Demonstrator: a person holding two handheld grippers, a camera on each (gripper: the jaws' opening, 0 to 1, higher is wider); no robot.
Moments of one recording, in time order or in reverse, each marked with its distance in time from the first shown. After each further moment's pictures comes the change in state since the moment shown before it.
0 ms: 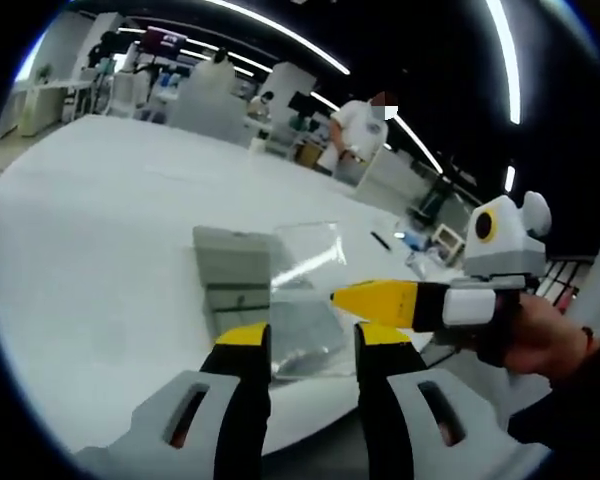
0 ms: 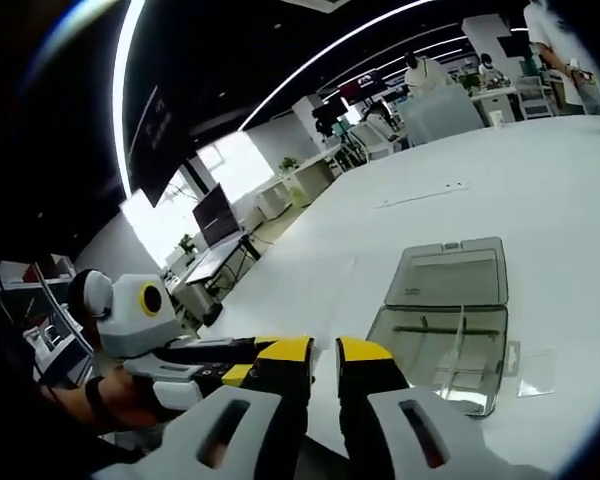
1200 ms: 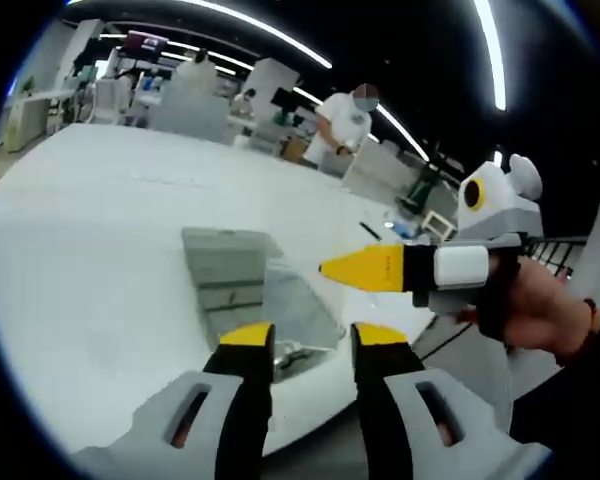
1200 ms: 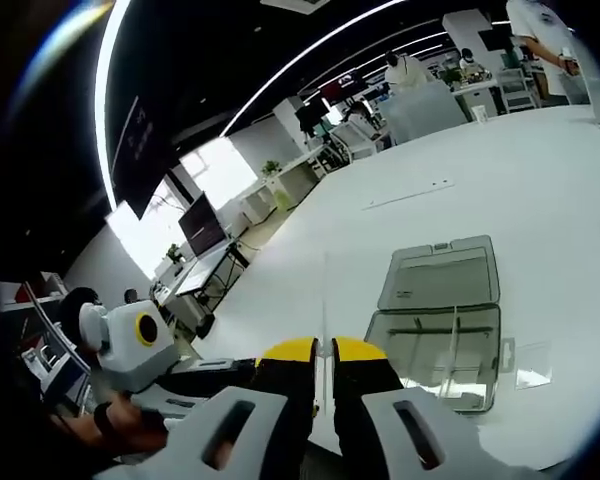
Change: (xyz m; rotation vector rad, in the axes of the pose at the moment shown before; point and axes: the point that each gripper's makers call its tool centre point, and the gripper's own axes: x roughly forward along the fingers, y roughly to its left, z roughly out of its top) left arm -0.004 -0.001 -0.004 0.059 0.026 -0.054; right arm 0.002 -0.004 0.015 0.054 -0.011 -0.088
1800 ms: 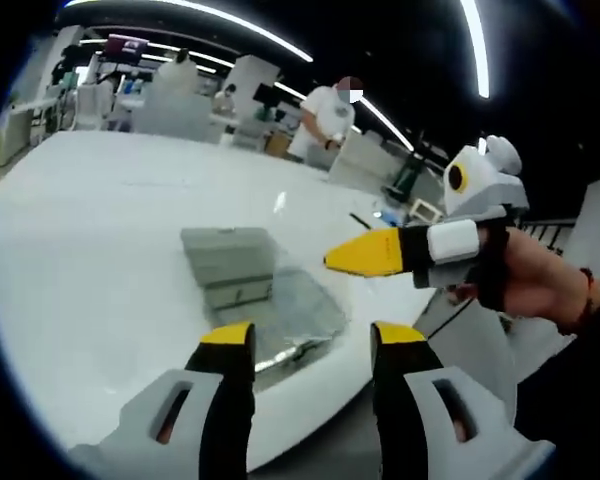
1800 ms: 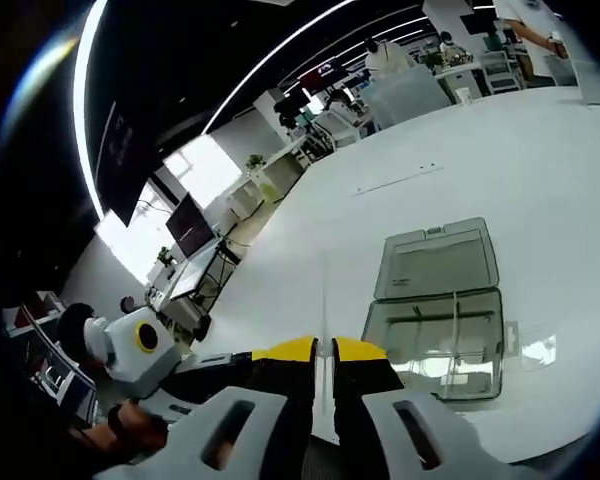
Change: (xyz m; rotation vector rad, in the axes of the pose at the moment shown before) left arm -0.001 0.008 -0.008 0.082 0.052 -0.082; right arm 0.009 0.006 -0.011 0.084 0.070 -0.016
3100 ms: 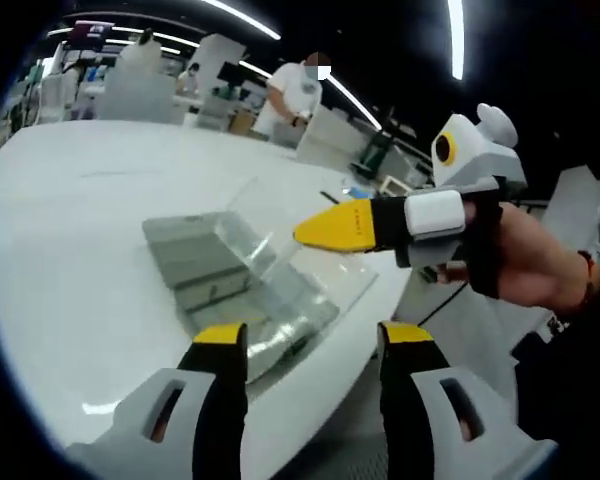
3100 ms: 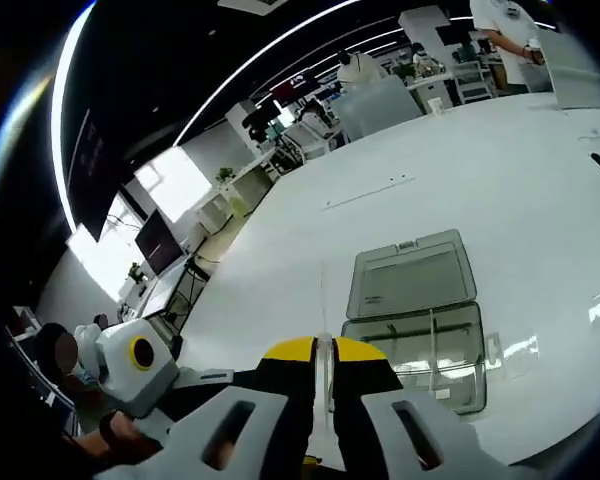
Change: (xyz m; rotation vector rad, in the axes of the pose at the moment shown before) left arm 0.021 0.004 -0.008 -0.001 0.084 -0.137; right arm 0.009 -0.032 0.017 0.020 -0.060 -0.181
